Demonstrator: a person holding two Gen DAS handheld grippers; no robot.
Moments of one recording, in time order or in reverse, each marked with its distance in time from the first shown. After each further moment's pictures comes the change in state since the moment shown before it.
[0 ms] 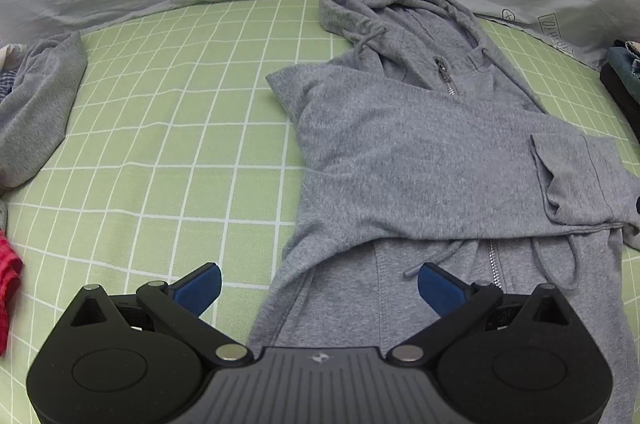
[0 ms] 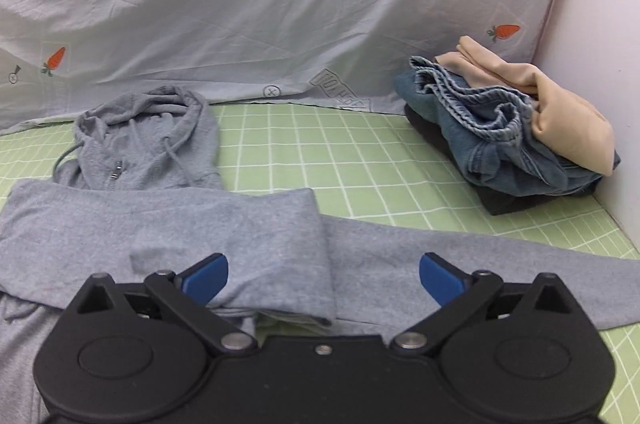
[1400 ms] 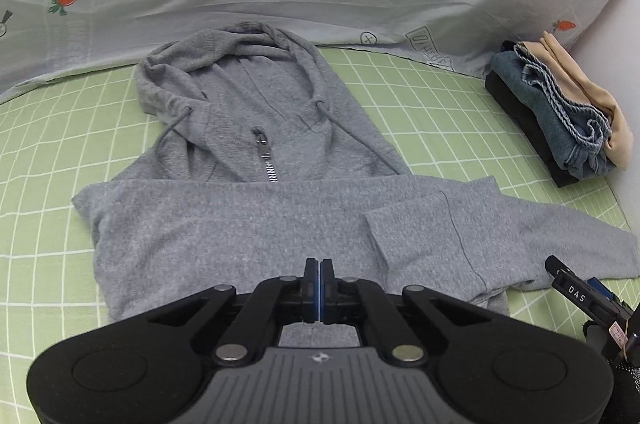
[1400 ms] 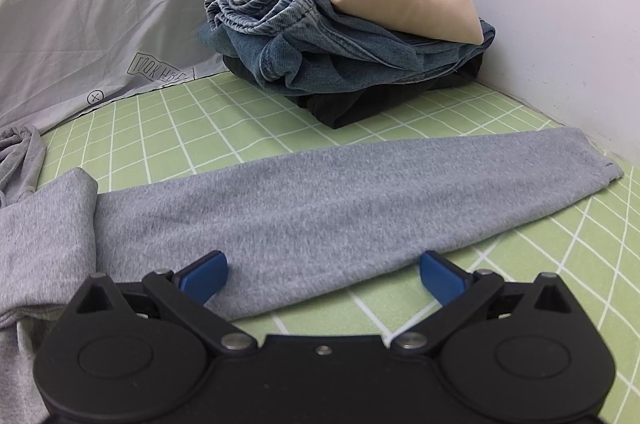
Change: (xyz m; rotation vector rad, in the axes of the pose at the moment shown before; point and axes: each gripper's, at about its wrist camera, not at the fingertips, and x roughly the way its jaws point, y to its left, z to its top) left arm 0.020 -0.080 0.064 0.104 -0.043 -0.288; right arm 0.050 -0.090 -0.054 0.310 0.011 -0.243
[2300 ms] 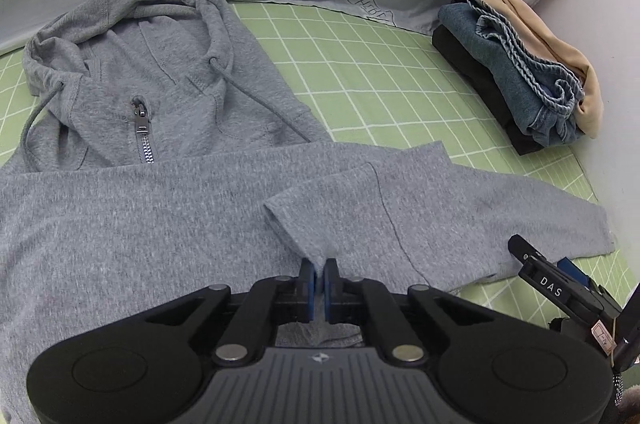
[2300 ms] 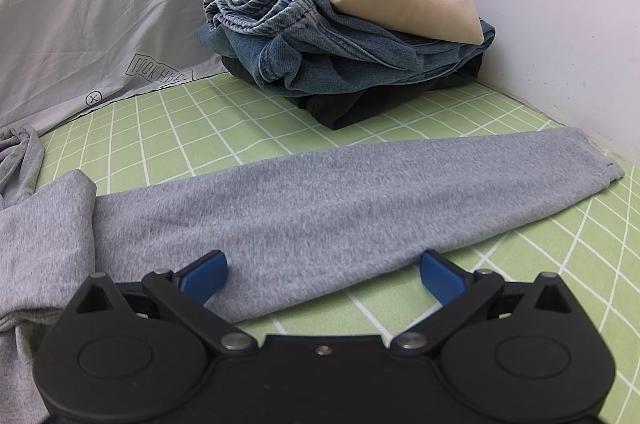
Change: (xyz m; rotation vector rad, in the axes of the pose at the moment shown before) left arm 0.061 -0.053 0.000 0.081 0.091 -0.156; right arm 0.001 0.001 0.000 0.006 -0.003 -0.008
